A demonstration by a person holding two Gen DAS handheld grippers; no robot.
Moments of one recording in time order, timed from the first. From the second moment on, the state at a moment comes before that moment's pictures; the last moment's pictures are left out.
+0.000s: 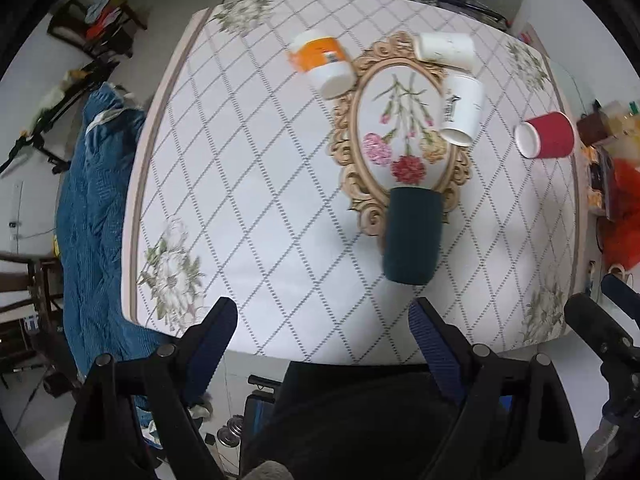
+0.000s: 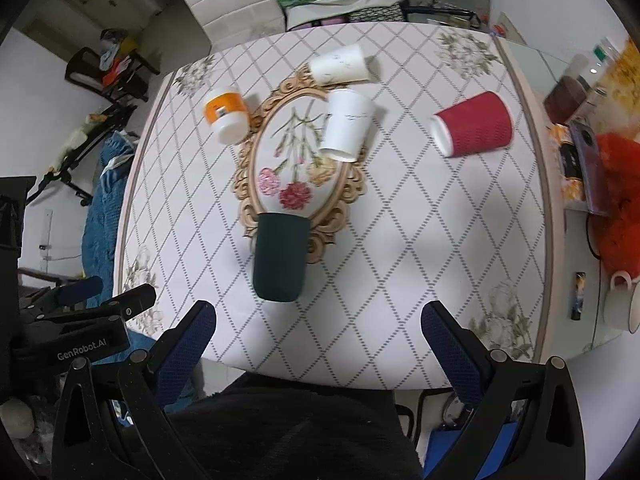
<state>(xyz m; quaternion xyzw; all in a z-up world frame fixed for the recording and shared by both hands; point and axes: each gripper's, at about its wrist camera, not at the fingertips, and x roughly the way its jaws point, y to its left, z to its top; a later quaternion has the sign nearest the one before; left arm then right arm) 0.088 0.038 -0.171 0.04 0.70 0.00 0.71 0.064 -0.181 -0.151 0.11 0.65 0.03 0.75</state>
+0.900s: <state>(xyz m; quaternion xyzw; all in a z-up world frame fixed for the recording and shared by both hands) 0.113 0.114 -0.265 0.03 0.72 0.04 0.70 0.114 -0.082 -0.219 -0.13 0.69 0.11 0.71</state>
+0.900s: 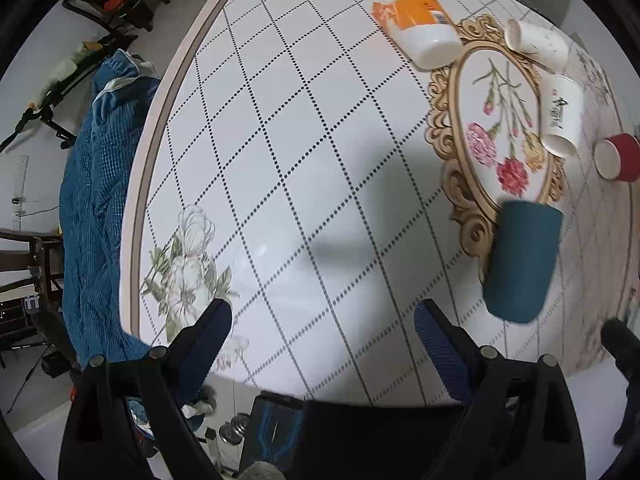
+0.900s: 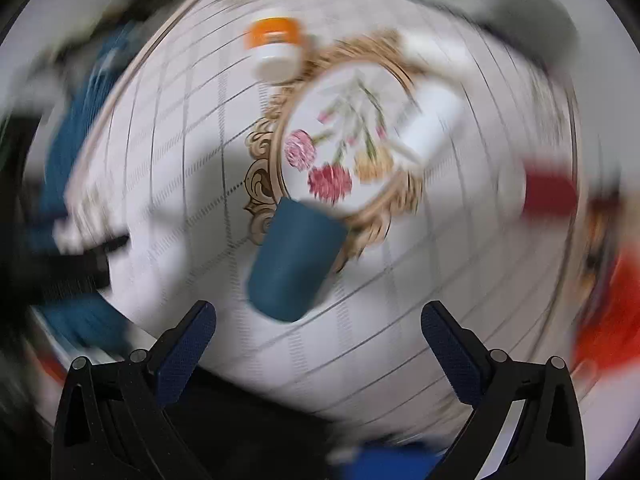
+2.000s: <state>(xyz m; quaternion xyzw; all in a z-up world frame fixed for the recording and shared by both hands) 0.102 0.144 -0.371 -0.01 0.75 0.06 0.66 0.005 -0.048 -0.375 -0.86 0.09 0.49 0.11</state>
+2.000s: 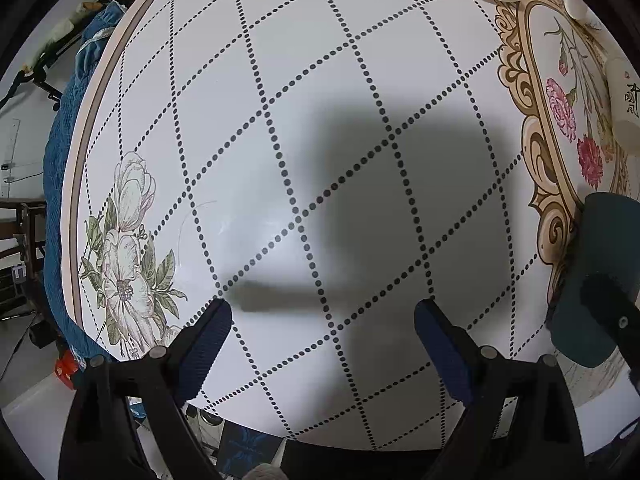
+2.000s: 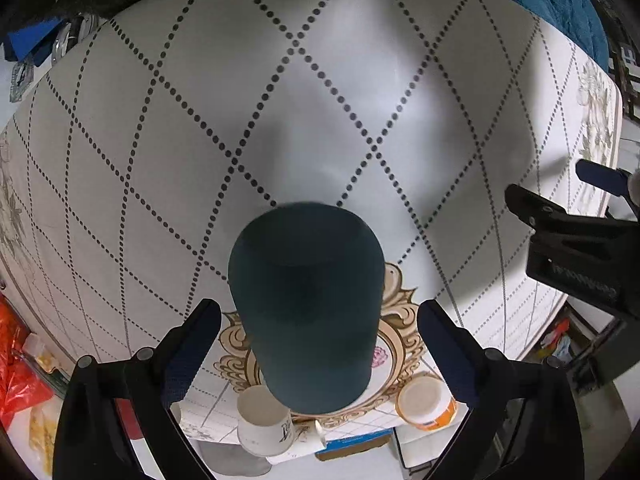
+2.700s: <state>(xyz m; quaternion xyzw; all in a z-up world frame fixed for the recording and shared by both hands) 0.123 0.163 -0.380 -0.01 0.75 0.06 0.66 0.018 -0.028 -0.397 -0.85 0.13 0.50 0.14</state>
